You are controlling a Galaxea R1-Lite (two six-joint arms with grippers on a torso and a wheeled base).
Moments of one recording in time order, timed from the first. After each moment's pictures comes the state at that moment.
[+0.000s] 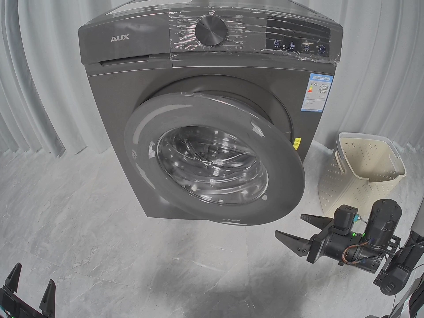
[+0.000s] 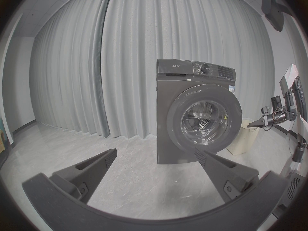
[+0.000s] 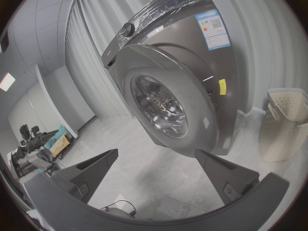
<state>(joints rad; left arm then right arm) 0.00 0.02 -0.02 0.00 0.02 0.00 0.54 1.86 -0.11 -1.55 0.15 0.23</state>
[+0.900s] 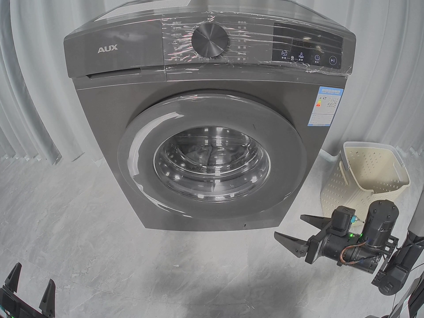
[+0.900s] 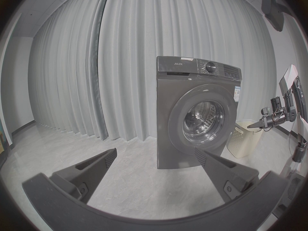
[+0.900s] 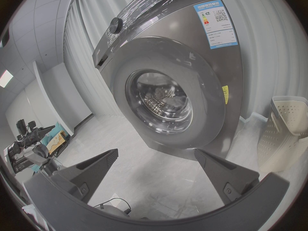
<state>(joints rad) 0.00 0.02 -0.02 0.00 0.02 0.00 0.54 1.88 -0.12 -1.55 0.14 0.20</state>
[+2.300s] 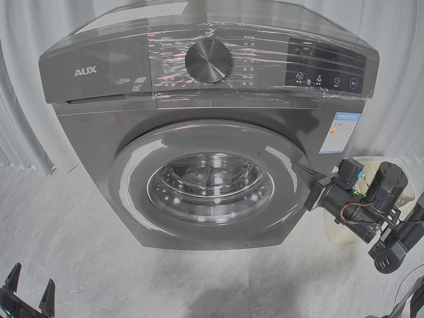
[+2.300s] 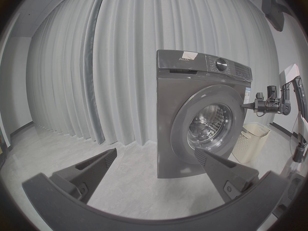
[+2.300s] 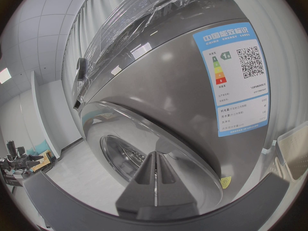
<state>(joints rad) 0.00 0.02 -0.02 0.00 0.02 0.00 0.48 1.82 -0.38 -1.54 0.01 0.21</state>
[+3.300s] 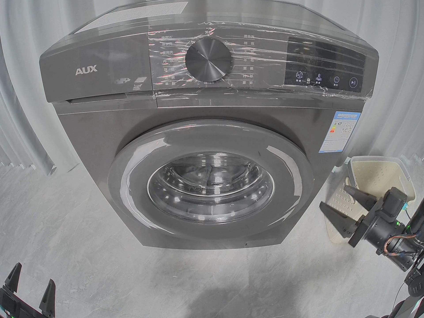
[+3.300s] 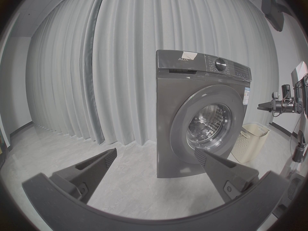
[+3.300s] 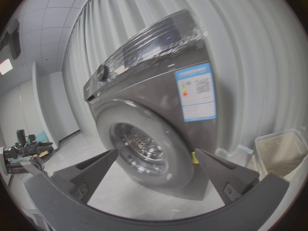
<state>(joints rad) 0.00 0.02 -0.02 0.00 0.02 0.00 0.49 1.51 -0.02 -1.52 0.05 0.14</state>
